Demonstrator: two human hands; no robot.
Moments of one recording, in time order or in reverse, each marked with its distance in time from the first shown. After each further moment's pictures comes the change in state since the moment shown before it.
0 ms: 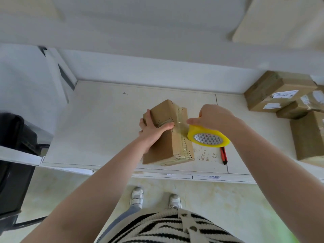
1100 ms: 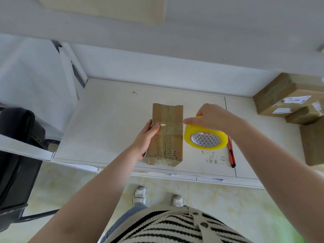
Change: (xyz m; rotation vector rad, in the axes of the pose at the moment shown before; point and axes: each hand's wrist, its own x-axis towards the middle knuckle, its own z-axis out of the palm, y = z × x) left_hand -0.010 -0.041 -0.041 -0.555 -0.200 0.077; right_hand 0.002 -0.031 -0.004 0.113 -0.036 -0.157
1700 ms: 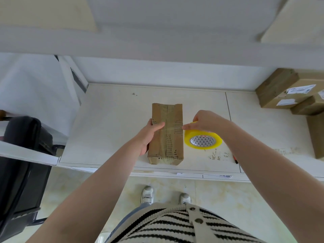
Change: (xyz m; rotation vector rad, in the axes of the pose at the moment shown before) left_hand 0.006 0.025 0.013 0.142 0.040 -0.173; right_hand 0.034 0.030 0.053 0.110 -0.077 0.082
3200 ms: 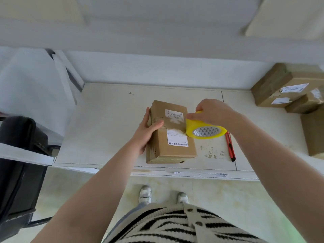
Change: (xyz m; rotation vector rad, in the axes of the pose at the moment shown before) left_hand 0.004 -0.011 -0.002 0.026 0.003 0.203; right_hand -0.028 -0.003 -0.039 -0.137 0.192 -0.080
